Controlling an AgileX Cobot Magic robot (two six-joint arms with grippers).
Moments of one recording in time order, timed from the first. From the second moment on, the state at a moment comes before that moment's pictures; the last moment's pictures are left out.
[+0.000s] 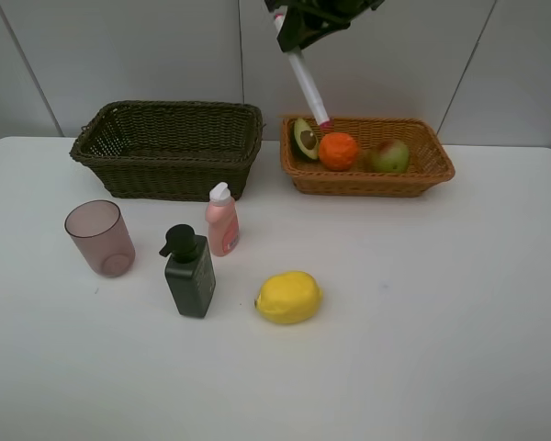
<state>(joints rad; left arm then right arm) -0.11 0.00 -0.42 -0.09 1.08 0.16 0.46 2.02 -1.99 0.27 0.93 -0.34</state>
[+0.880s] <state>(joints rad) -0.11 0.00 -0.42 -0.09 1.08 0.16 0.59 2.25 -2.02 0.70 0.32 -0.64</state>
